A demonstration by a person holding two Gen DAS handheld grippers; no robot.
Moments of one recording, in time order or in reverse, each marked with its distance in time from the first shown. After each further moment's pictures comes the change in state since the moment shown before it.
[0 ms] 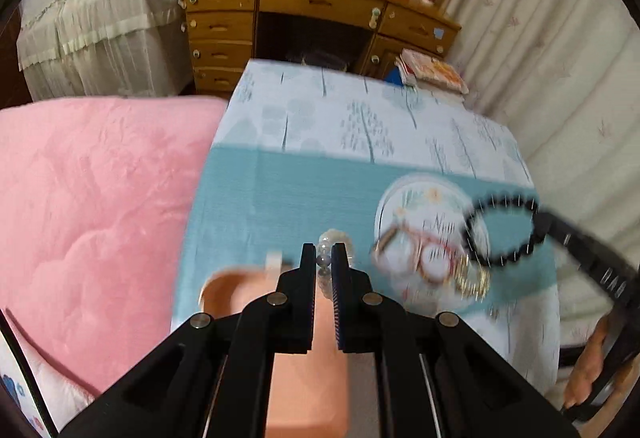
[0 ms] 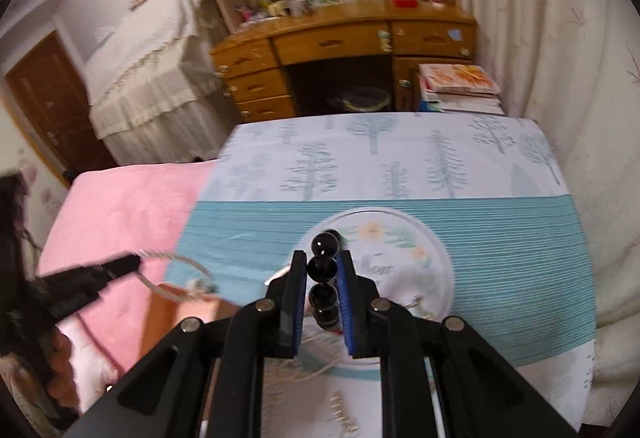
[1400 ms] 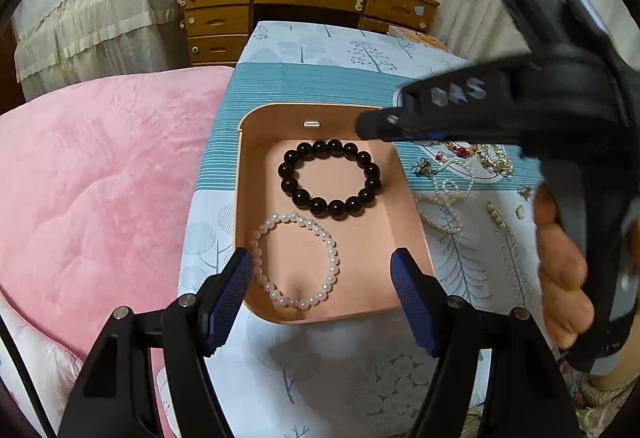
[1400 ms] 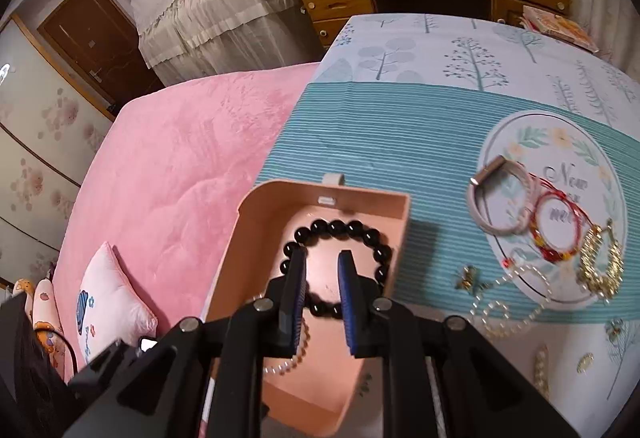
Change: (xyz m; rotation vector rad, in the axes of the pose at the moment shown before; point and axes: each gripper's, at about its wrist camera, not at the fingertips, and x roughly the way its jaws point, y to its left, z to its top) left arm -0.007 0.041 -0.151 0.103 -0.064 -0.003; right arm 0.086 0.126 -0.080 -0.078 0.224 0.151
